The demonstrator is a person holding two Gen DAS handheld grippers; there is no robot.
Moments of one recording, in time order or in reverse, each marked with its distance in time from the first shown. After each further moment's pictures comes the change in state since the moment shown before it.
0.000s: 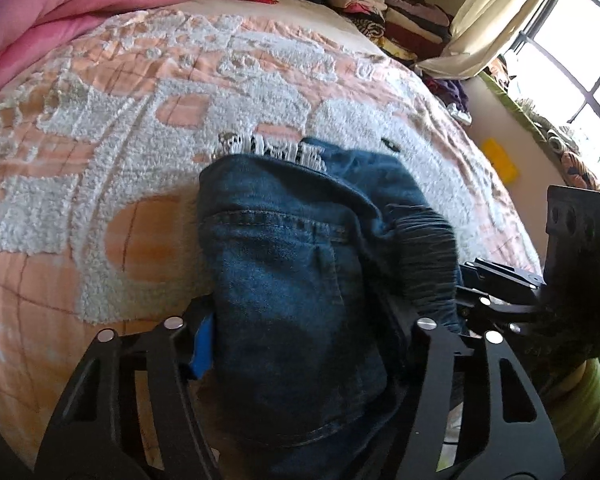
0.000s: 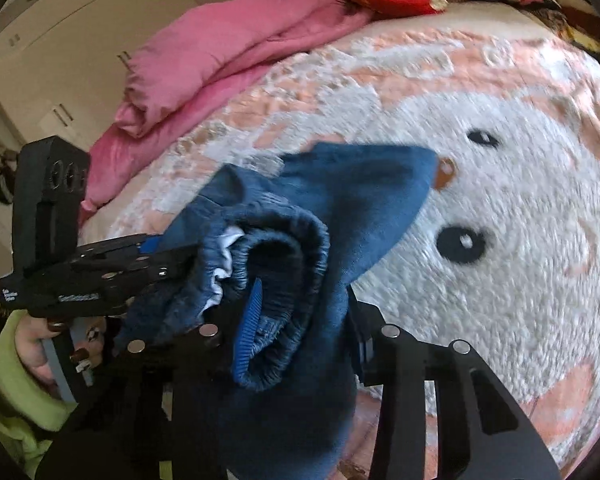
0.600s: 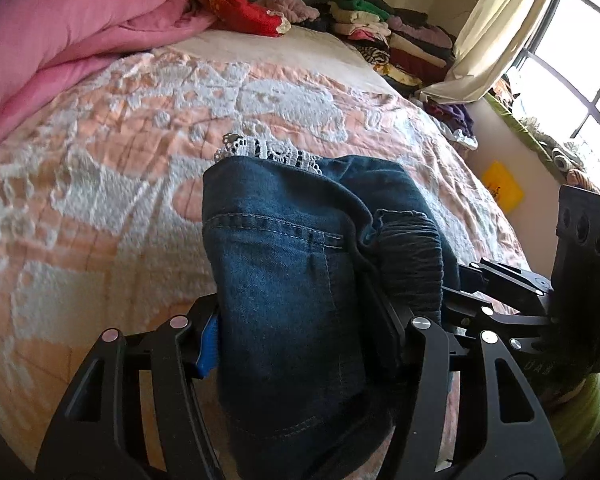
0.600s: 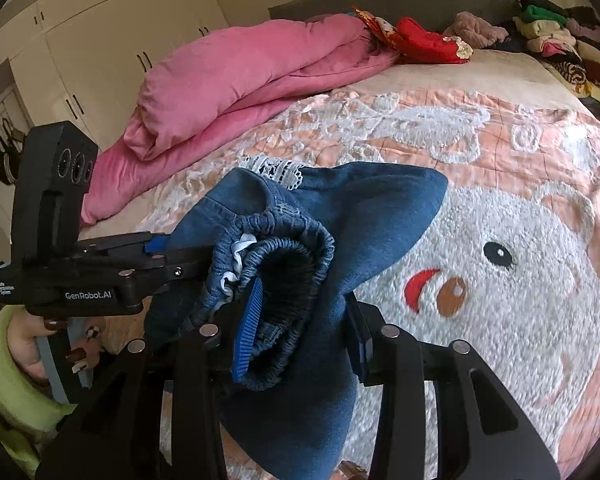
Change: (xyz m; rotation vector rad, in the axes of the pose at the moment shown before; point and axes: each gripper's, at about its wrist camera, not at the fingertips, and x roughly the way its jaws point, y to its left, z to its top) left arm -0.016 0.005 0.059 0.016 -0.085 0.043; right arm 0.004 0.014 0.063 -0.110 -0.079 -0.022
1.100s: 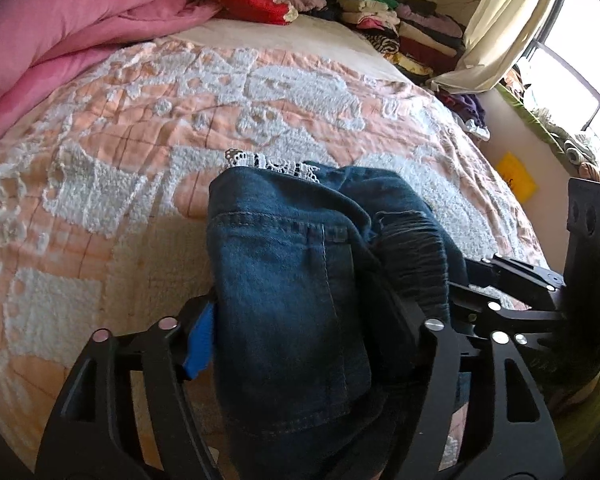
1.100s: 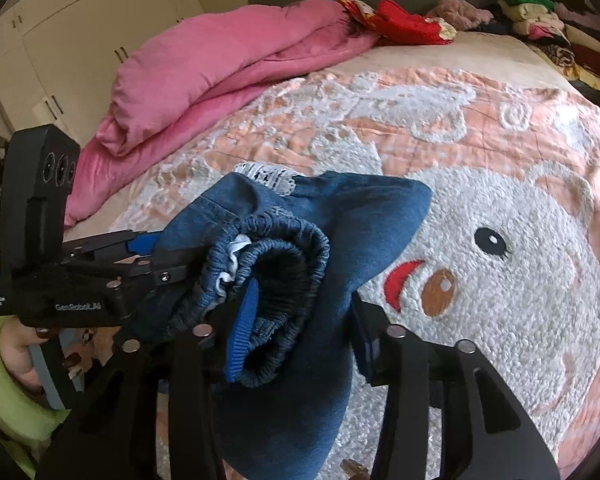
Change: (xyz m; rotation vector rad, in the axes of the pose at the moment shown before) left arm 0.027 0.008 0.000 0.006 0.042 0.040; right arm 0.022 -0.020 -0.002 0.052 0.052 -0.058
